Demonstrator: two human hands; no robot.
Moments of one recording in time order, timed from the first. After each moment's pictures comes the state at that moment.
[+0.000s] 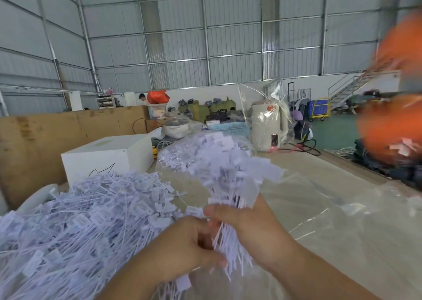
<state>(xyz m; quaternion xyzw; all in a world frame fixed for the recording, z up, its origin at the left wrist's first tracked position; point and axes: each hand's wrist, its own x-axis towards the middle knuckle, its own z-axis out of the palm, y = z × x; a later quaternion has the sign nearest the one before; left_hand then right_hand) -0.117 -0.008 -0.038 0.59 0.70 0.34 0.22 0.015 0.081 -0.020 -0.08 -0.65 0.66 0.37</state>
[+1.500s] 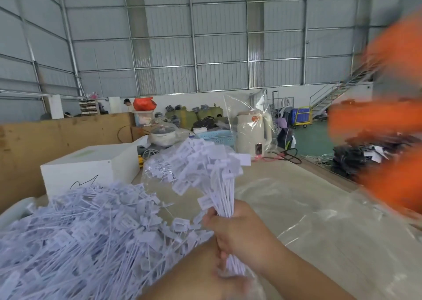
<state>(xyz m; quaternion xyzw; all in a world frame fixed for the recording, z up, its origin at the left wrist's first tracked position) -0.060 0.002 -0.029 0.57 0.70 0.33 0.27 0.021 0.096 -0.020 -0.13 -0.71 0.63 0.31</state>
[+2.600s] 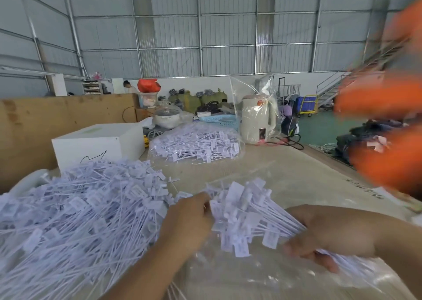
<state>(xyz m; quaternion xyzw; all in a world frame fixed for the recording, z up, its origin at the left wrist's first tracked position) -0.088 0.013 -0.053 0.49 0.81 0.30 -0.02 0.137 0.140 -0.002 -0.18 -0.85 0.50 -0.07</state>
